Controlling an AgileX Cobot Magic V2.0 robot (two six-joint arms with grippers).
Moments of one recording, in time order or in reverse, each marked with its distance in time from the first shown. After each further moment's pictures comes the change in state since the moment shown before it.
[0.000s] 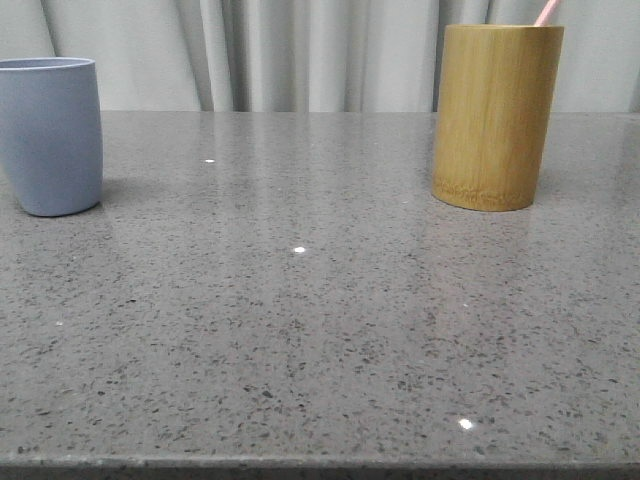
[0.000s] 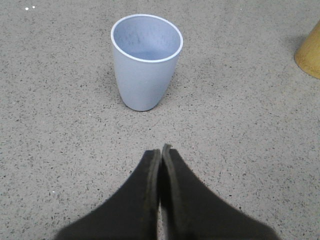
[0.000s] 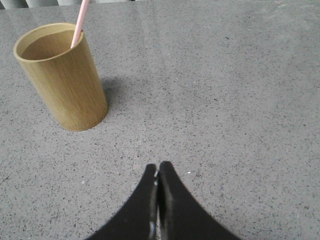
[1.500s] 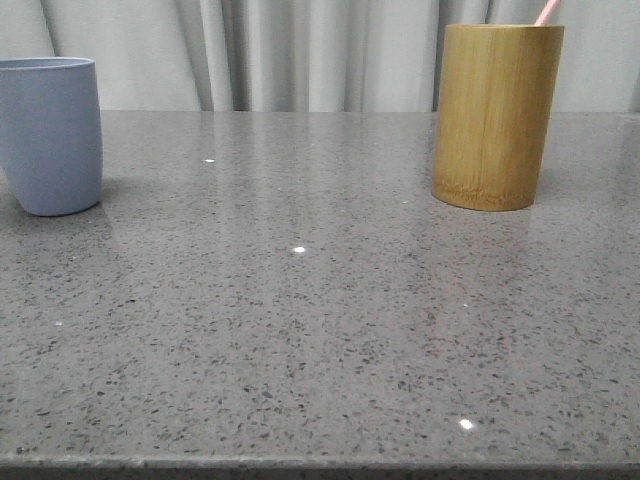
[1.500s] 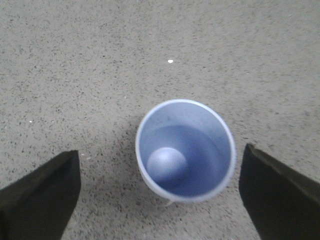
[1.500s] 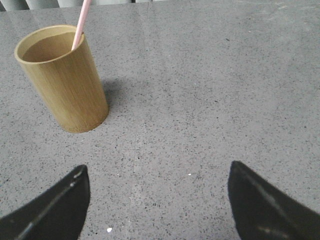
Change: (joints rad) left arm 0.000 0.692 -0.497 0.060 0.016 0.000; right arm 0.000 0.000 0.000 0.002 -0.006 0.000
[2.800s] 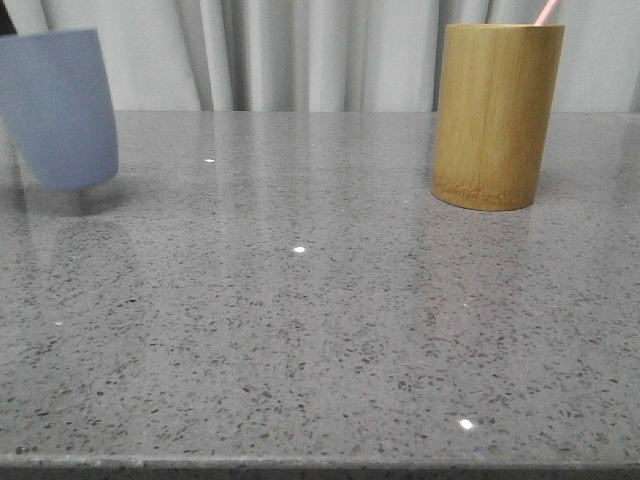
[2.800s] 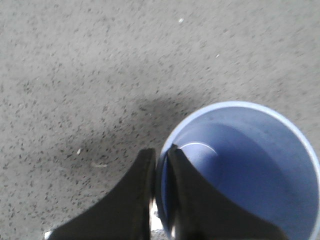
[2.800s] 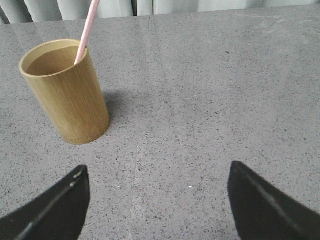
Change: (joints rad) left arm 0.000 0.217 -0.113 -0.030 0.081 0.000; right arm 0.000 0.000 0.000 0.000 -0.038 0.000
